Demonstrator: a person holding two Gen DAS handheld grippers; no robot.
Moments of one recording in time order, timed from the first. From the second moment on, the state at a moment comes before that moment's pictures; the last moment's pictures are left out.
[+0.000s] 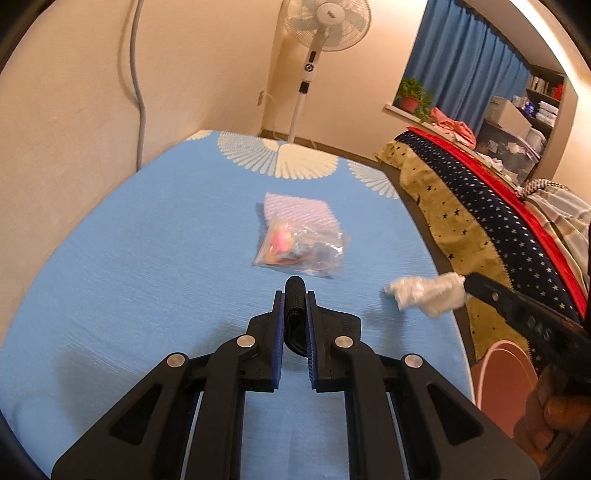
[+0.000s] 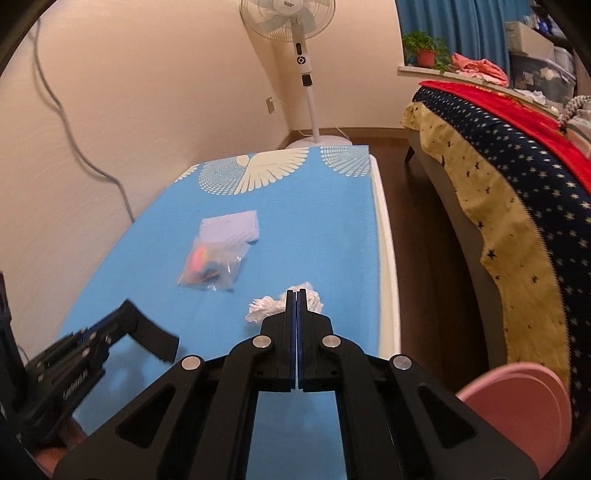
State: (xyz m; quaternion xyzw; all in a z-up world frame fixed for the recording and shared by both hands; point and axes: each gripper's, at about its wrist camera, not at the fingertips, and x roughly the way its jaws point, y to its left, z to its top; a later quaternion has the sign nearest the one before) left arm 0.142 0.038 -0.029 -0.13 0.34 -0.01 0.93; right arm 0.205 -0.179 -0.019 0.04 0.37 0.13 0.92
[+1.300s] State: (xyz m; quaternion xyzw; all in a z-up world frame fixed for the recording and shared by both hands) left arm 0.053 -0.080 0.019 -0.03 0.30 -0.13 0.94; right arm 0.041 -0.282 0.053 0.04 0.30 0.02 0.95
